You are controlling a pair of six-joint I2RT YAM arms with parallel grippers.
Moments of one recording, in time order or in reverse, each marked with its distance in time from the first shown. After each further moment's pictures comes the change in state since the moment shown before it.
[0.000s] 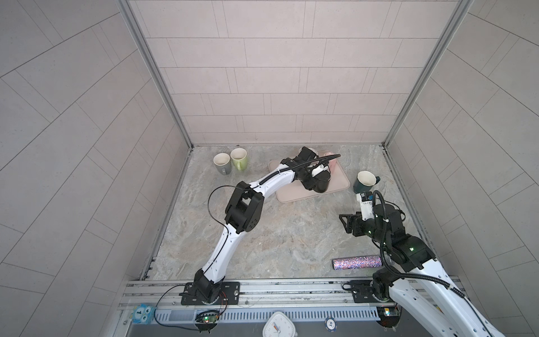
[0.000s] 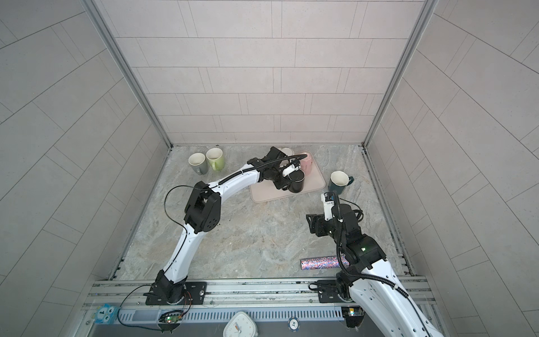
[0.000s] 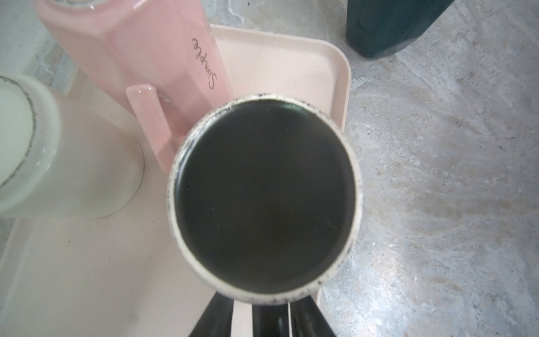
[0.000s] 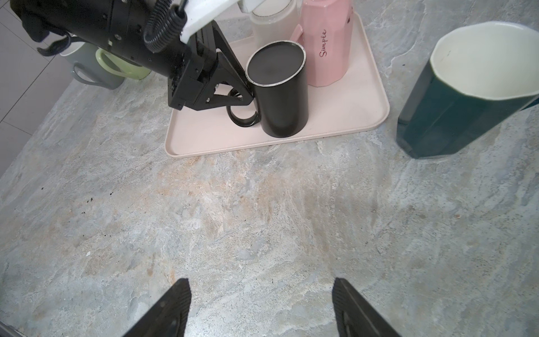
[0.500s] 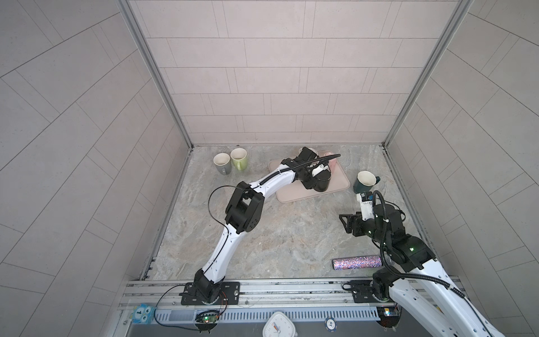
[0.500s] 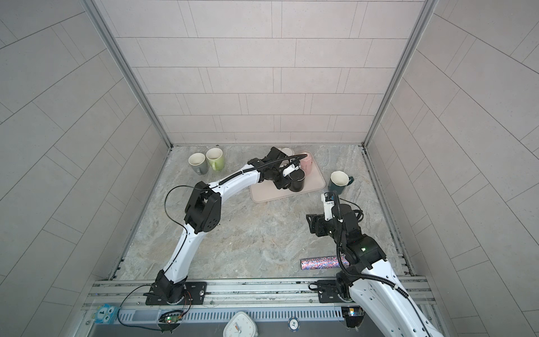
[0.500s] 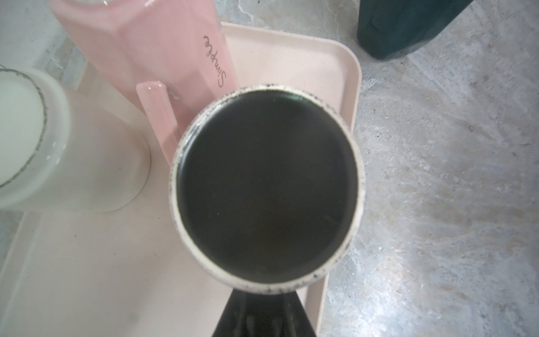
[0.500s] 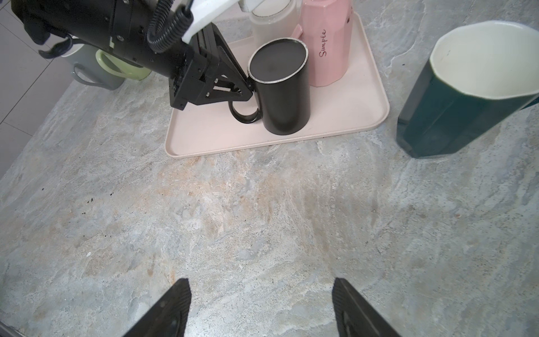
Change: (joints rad) left arm -0.004 0.000 0.000 0.008 -0.029 -0.023; right arm 0.000 0.000 -0.001 0.000 0.000 0.003
